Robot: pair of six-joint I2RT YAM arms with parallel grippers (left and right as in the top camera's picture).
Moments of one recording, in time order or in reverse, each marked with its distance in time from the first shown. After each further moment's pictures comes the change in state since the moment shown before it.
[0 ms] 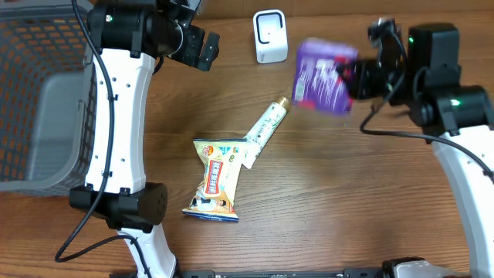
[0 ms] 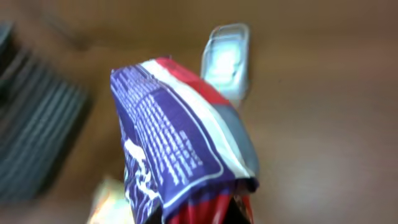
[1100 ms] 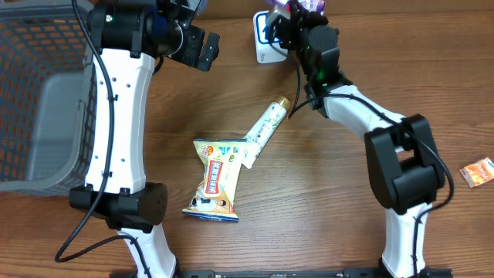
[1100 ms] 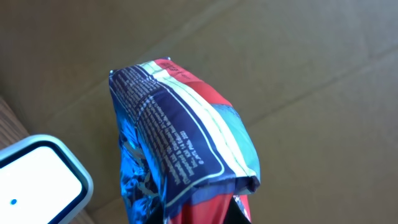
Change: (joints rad) left arm 0.000 0.000 0.000 0.000 0.000 0.000; right arm 0.227 0.735 -0.004 1.441 0.504 -1.167
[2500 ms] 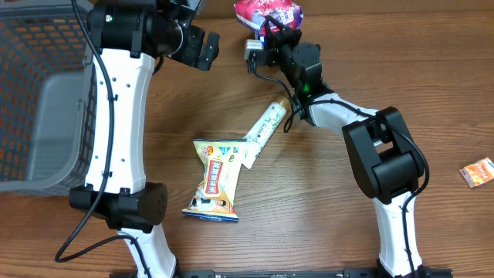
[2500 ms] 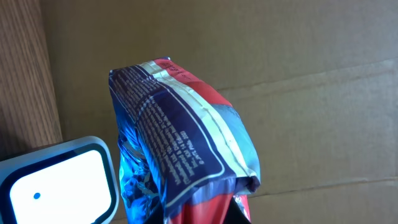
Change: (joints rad) left arm 0.000 0.000 0.000 0.000 0.000 0.000; right arm 0.043 0.117 0.000 0.118 -0.124 -0.379
